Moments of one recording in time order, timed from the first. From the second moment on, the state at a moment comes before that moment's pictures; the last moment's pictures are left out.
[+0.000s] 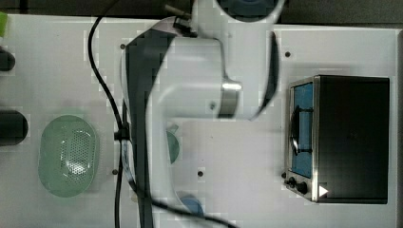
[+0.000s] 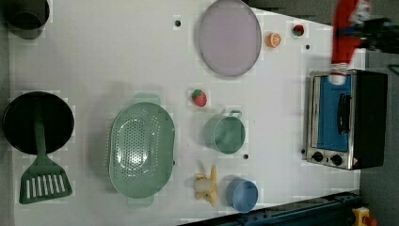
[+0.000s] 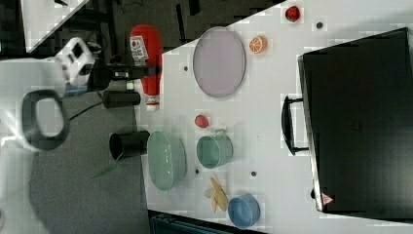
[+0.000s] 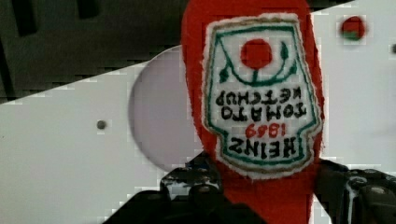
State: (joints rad) arm -0.14 0.24 0.12 -1.57 0.06 0.39 -0.54
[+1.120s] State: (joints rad) arm -0.18 0.01 0.09 -2.25 0.05 0.62 -0.41
